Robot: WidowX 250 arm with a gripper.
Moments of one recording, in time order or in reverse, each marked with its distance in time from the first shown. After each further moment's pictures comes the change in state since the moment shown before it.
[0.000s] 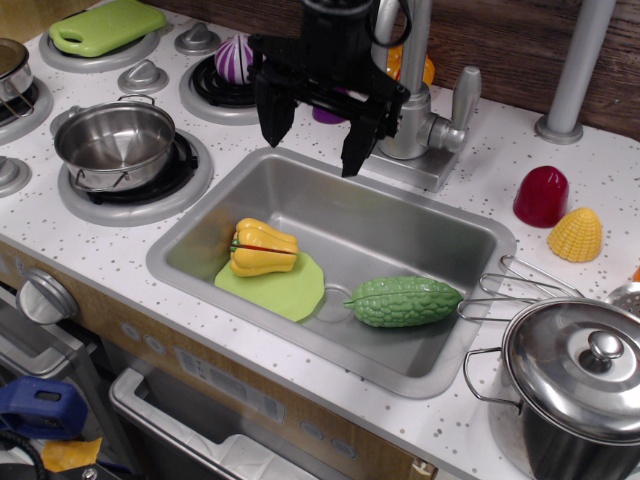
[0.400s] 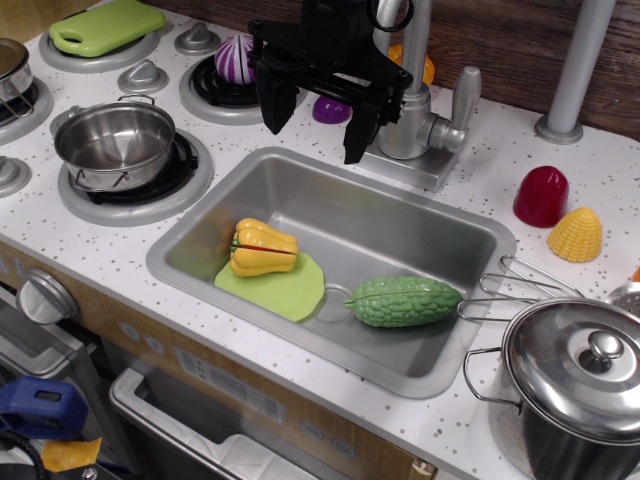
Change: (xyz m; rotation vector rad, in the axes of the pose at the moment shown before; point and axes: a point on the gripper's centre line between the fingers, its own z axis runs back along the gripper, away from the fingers) arm -0.003 -0.001 0.010 -0.025 0.008 -0.011
